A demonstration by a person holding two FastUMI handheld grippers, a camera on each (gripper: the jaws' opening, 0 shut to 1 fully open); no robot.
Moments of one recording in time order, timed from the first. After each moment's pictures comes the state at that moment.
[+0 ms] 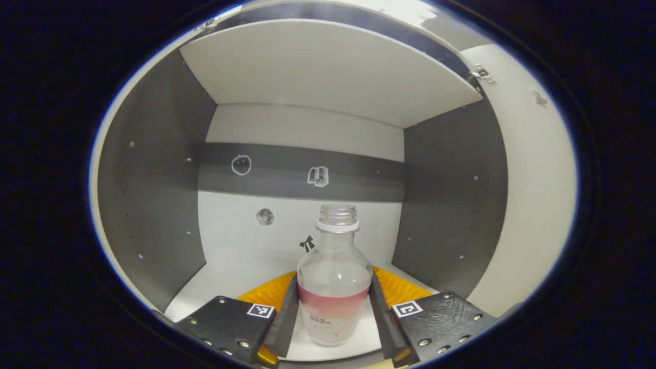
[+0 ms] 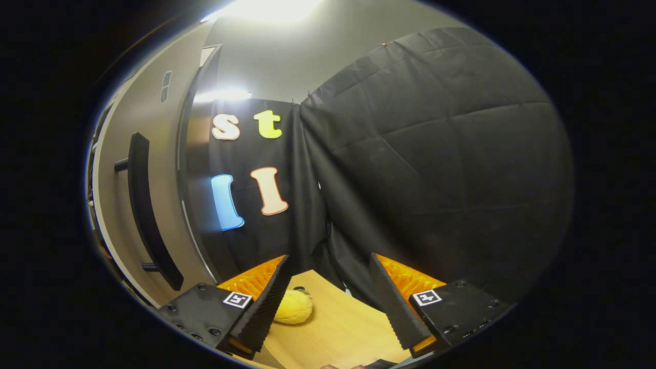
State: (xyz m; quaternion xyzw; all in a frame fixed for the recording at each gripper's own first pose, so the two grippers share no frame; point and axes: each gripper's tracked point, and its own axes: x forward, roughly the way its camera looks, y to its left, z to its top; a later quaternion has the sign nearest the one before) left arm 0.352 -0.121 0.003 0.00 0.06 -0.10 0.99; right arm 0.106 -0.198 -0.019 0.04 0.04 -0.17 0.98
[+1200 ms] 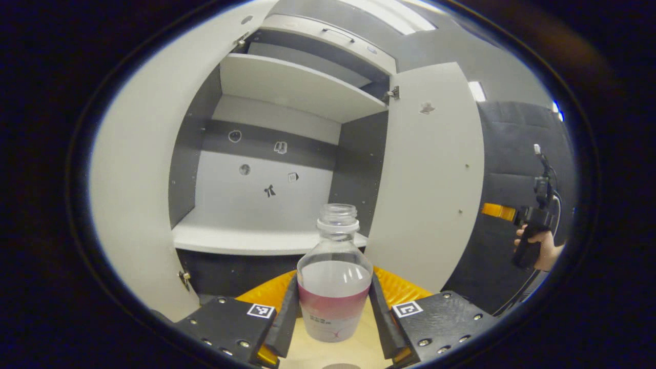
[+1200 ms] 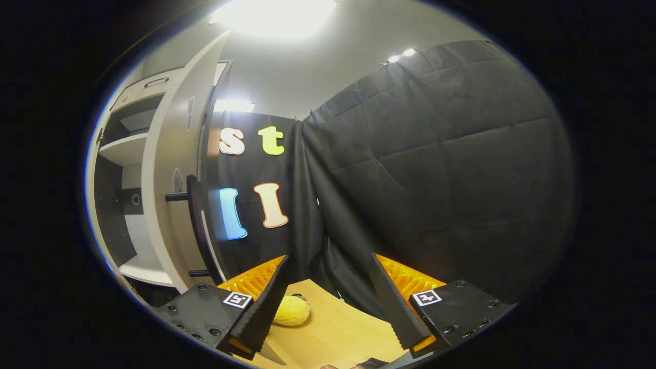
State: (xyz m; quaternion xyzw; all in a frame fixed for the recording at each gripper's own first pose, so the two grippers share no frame) left arm 0.075 -0.123 -0.061 -0.05 0.12 -0.23 0.96; right arm 0.043 -0.170 0.031 0.02 -0.01 -0.18 0.98
